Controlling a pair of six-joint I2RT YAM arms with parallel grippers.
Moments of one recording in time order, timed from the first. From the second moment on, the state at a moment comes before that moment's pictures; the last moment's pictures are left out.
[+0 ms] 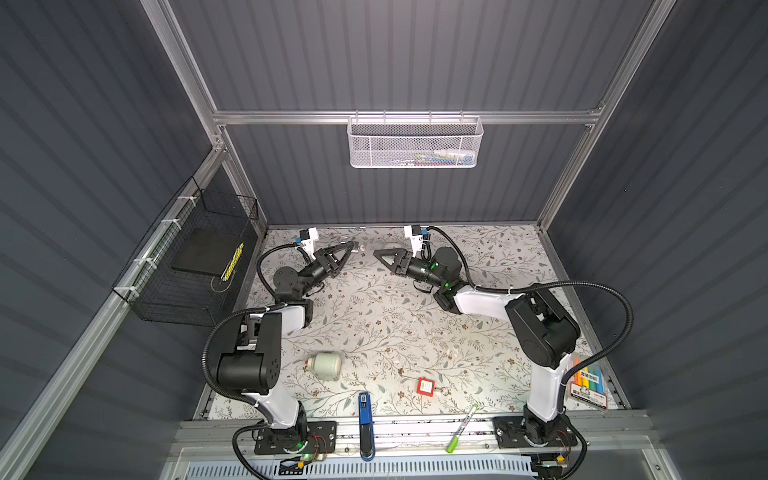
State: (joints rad) left arm -0.06 1.66 0.73 1.38 0.88 -1.49; right arm 0.64 1.96 1.18 0.96 -0.60 1.10
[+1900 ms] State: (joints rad) left arm -0.06 1.65 0.71 1.41 0.88 -1.52; right arm 0.69 2.13 1.46 0.94 -0.73 1.19
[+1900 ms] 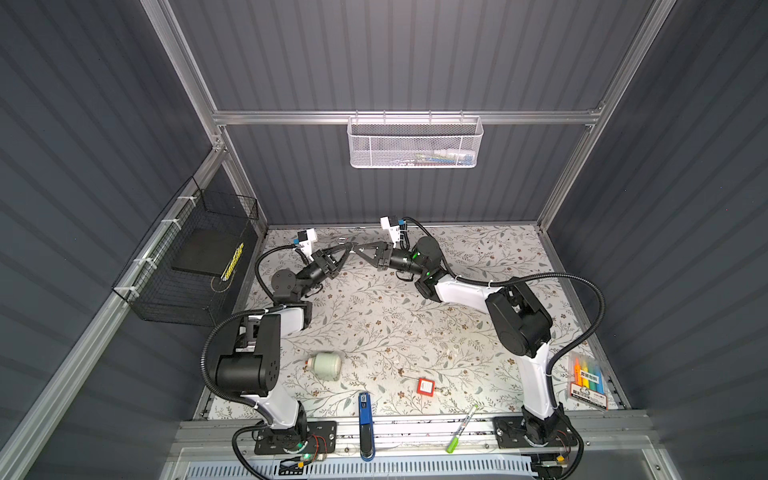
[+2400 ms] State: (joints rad) left arm -0.04 1.65 0.68 1.41 0.88 -1.51; right arm 0.68 2.13 1.40 1.01 -0.71 1.19
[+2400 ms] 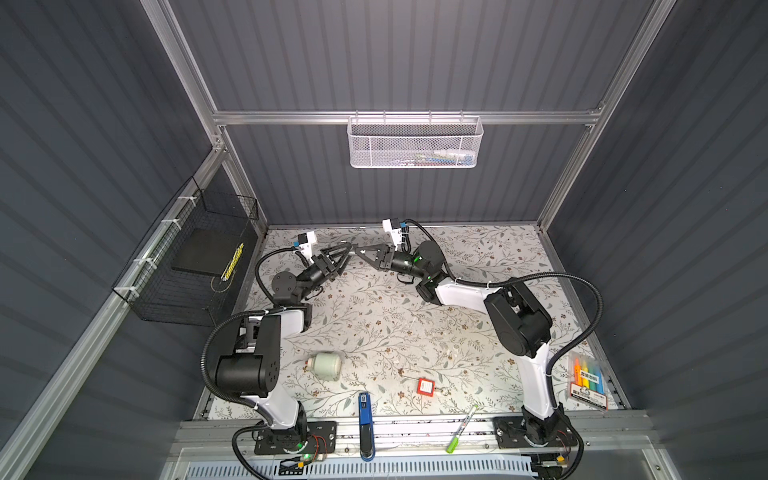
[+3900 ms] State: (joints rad) left arm 0.03 1.64 0.68 1.41 0.91 -1.52; right arm 0.68 2.12 1.34 0.98 -0.76 1.18
